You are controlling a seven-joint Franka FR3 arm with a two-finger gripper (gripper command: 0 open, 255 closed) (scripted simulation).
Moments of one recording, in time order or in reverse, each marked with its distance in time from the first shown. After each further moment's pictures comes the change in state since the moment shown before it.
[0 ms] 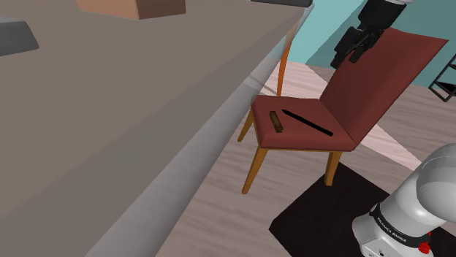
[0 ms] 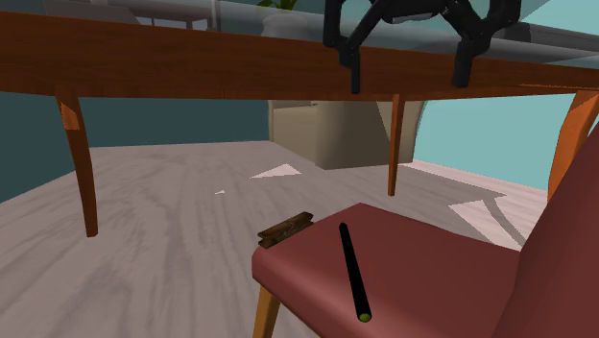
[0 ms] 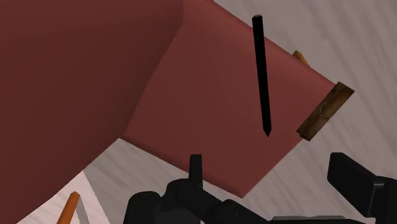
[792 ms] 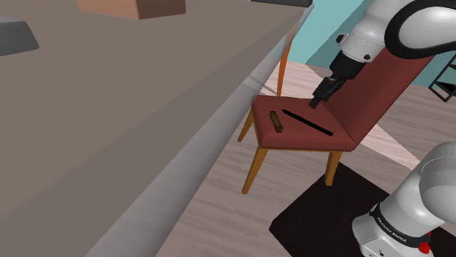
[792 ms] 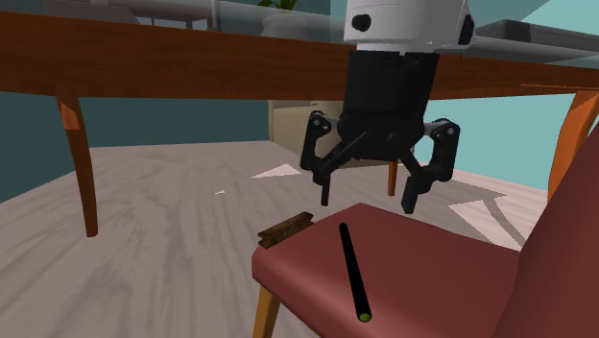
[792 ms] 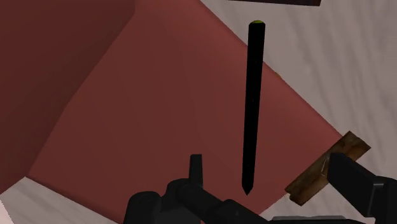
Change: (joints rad) arm 0.089 -0.022 -0.065 -0.339 0.085 0.305 -0.127
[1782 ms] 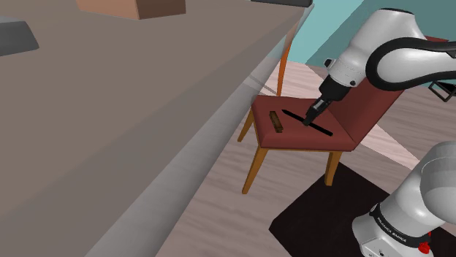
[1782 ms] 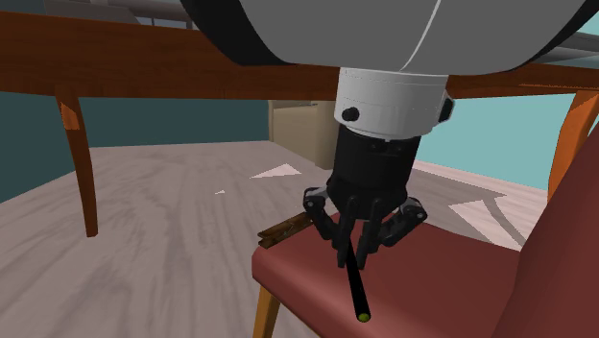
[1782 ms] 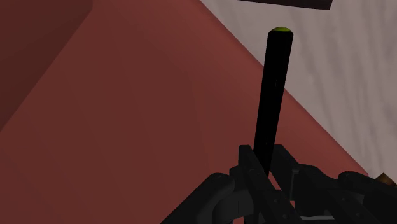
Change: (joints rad) arm 0.029 0.027 -0.013 -0.157 0.029 0.189 -0.039
